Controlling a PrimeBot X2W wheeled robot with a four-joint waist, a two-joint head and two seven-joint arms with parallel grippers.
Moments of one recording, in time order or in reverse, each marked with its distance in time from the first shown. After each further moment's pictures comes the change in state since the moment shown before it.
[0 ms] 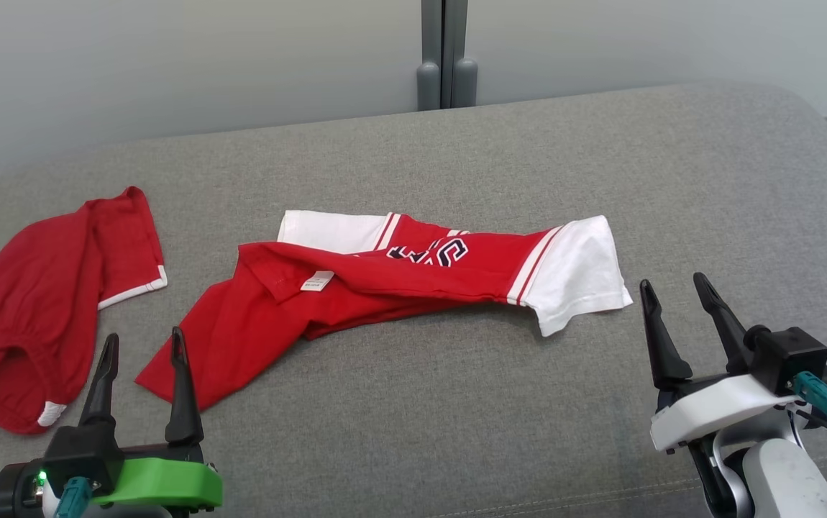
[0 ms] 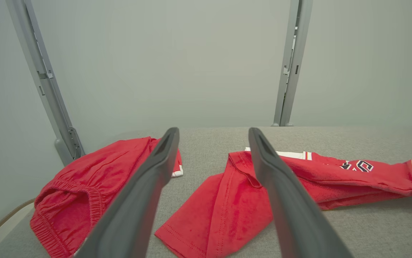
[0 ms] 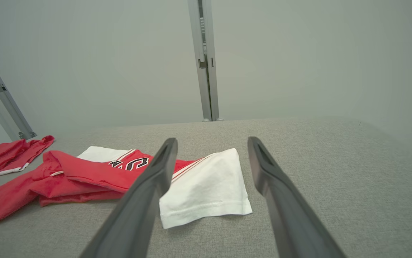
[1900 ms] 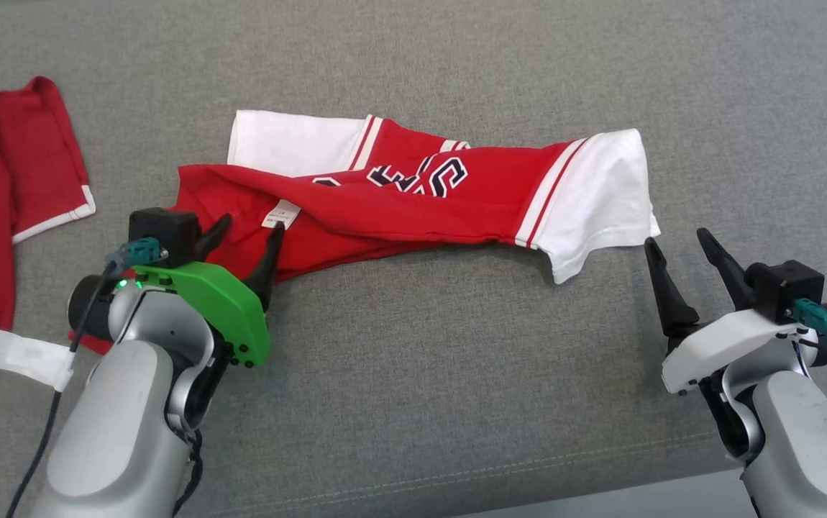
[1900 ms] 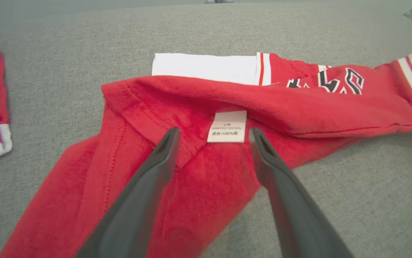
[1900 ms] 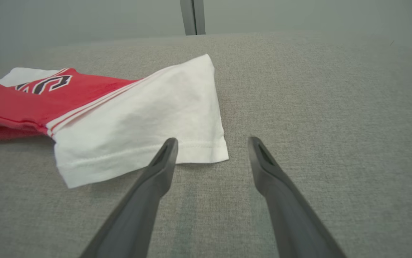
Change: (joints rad) left arm -0.484 -0.003 -0.166 0.281 -0.151 -0.244 0.479; right arm -0.190 -0.097 0.059 0.195 0.058 0.000 0.035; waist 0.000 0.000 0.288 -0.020
